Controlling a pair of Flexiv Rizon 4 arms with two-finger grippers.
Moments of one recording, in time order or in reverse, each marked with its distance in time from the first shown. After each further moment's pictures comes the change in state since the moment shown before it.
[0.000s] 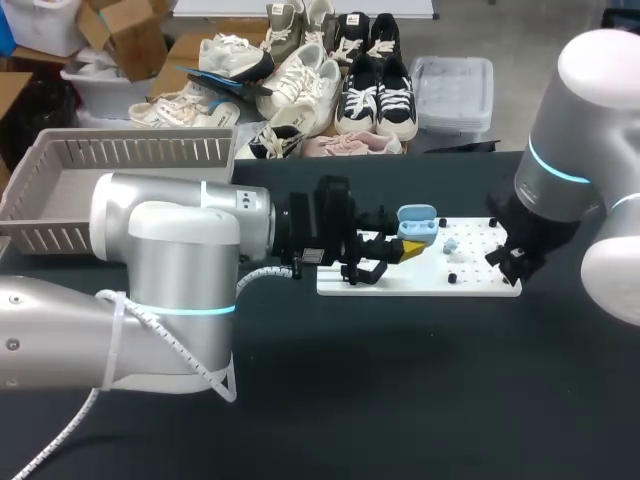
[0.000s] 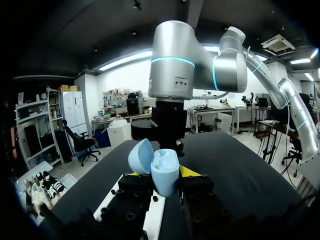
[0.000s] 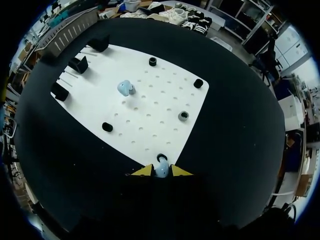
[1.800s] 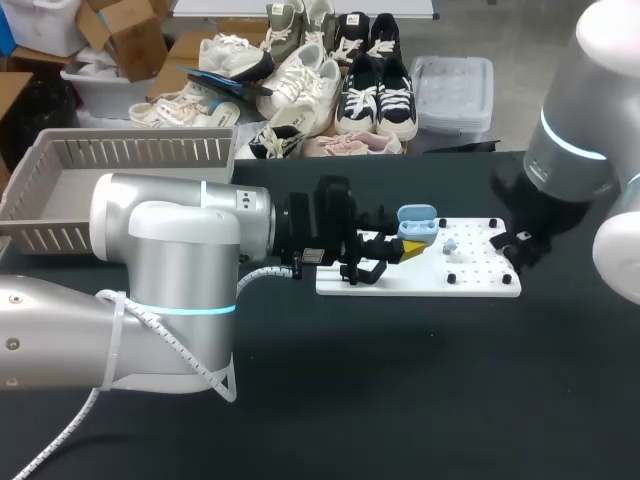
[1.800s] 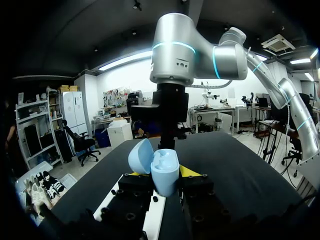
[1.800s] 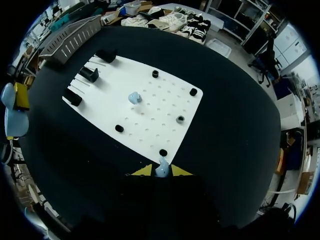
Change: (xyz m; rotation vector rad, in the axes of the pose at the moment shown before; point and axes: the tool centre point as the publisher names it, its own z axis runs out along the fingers) left arm 0.000 0.000 0.000 0.000 0.000 0.000; right arm 0.001 0.002 -0.034 -0.015 -0.002 0.026
